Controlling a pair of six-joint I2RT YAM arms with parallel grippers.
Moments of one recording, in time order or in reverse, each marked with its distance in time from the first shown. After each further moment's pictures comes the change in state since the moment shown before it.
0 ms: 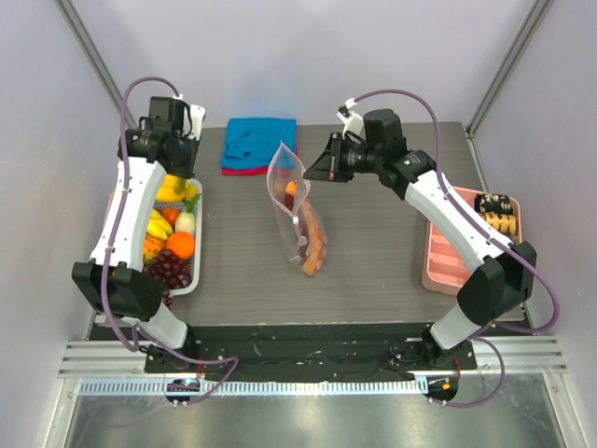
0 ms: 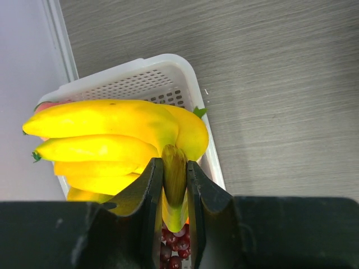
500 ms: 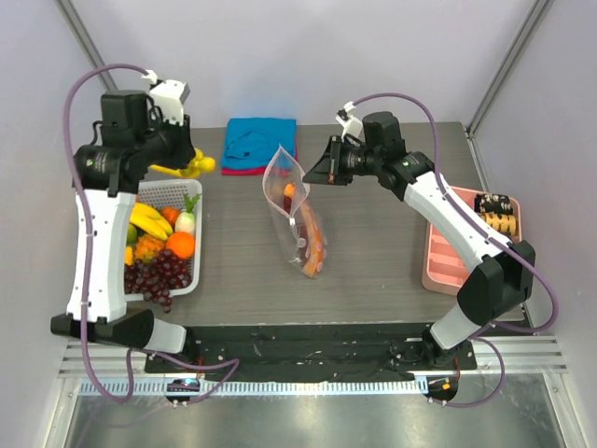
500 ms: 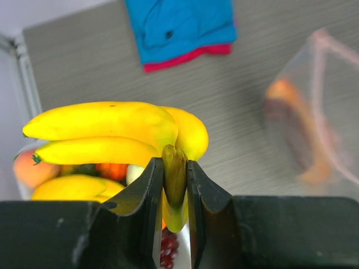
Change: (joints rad) left arm 0.000 -0.190 0.128 -0.026 0.257 -0.047; right arm 0.000 0.000 -0.021 0.008 -0.025 0.013
